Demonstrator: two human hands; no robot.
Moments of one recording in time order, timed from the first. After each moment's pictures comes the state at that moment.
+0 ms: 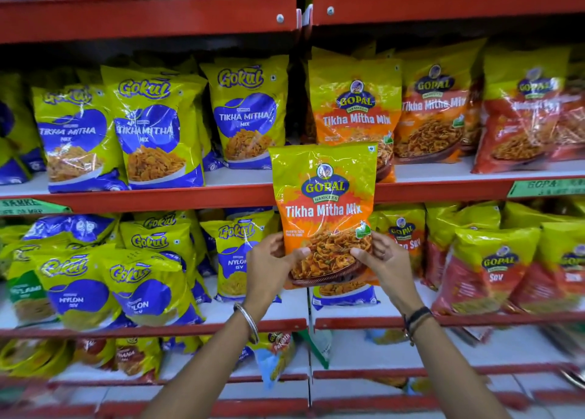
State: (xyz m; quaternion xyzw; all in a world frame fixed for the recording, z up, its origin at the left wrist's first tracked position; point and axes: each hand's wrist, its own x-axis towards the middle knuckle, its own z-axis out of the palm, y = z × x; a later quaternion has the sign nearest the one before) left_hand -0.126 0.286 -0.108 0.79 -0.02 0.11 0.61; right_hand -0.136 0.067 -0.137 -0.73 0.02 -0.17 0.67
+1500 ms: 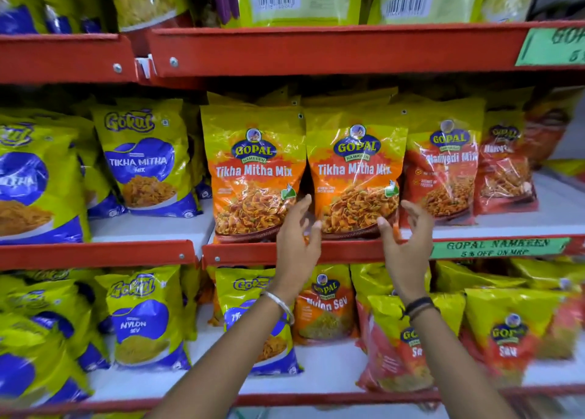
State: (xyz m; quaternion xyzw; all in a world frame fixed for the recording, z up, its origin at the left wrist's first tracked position) left_hand -0.024 0.027 -0.044 0.74 -0.21 0.25 0.59; right_hand -0.041 -0.150 -0.059 -0.71 0.01 -0.47 0.53
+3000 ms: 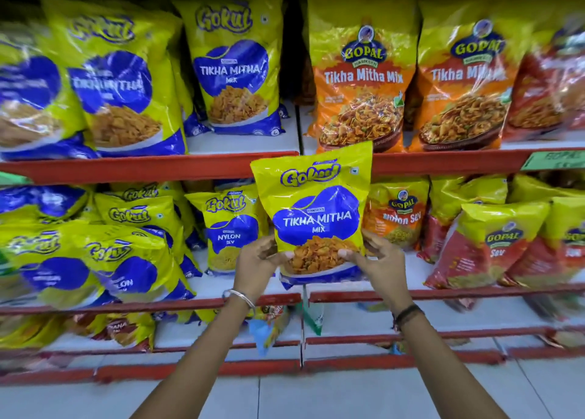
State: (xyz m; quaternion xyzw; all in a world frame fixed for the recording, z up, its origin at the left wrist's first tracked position) left_hand -0.112 0.305 -0.168 0.74 -0.09 0.03 0.67; right_hand -0.142 0.077 -0.178 -0.75 -0.01 -0.17 0.64
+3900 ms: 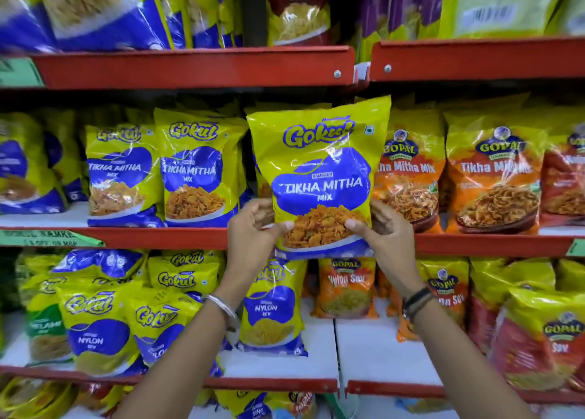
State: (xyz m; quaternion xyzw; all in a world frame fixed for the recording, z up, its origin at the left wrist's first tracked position) left_hand -0.062 0.366 -0.002 0.70 -0.13 0.25 0.65; right_hand -0.063 0.146 -0.025 -0.68 -0.14 -0.28 0.67
